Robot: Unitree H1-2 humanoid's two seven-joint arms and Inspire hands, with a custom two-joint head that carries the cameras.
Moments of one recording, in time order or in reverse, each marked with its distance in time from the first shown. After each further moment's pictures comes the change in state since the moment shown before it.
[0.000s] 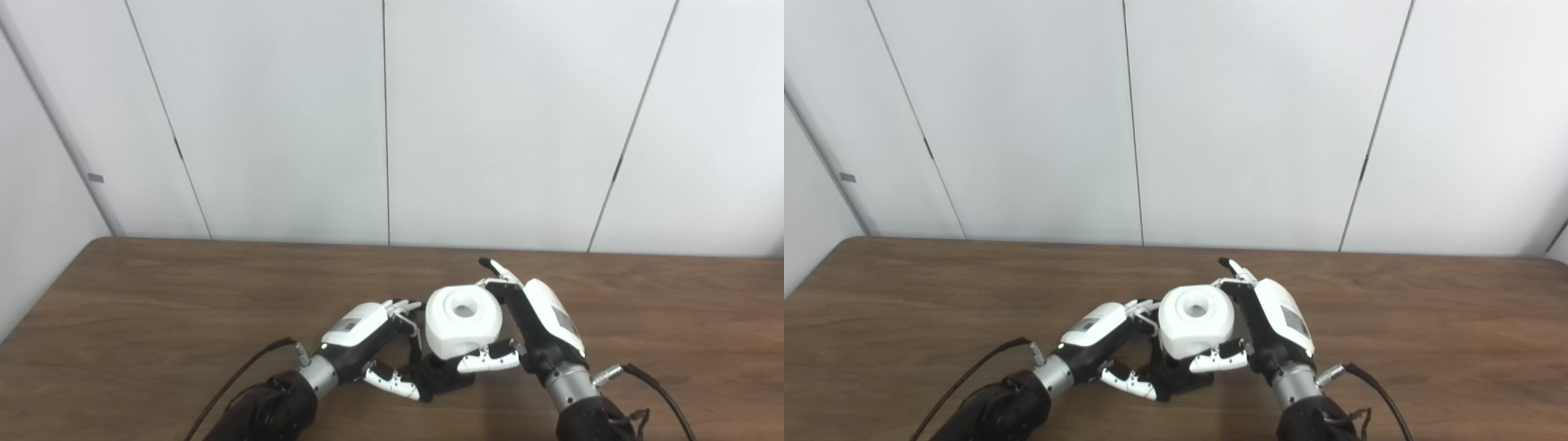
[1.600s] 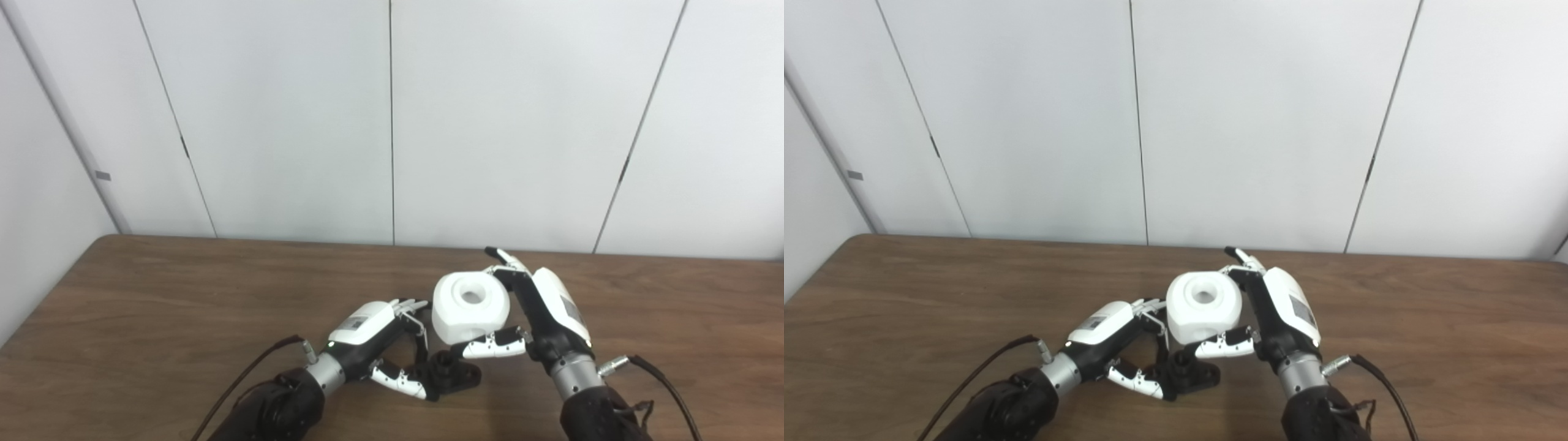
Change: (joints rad) left arm -0.012 -0.012 -0.007 0.019 0.000 0.000 0.008; right arm -0.031 0.010 -0.026 0.036 0.020 -0.039 -0.019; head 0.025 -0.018
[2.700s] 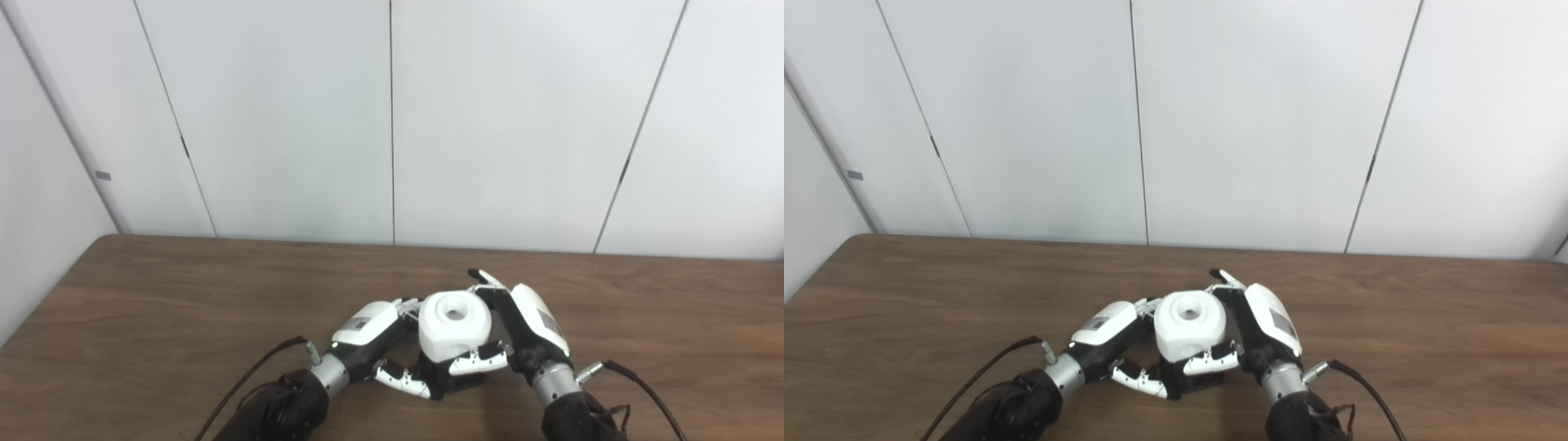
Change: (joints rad) left arm 0.002 -0.003 -0.013 -0.009 0.002 0.016 0.019; right arm 0.001 0.022 0.037 0.109 -0.004 -0.004 -0.003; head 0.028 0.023
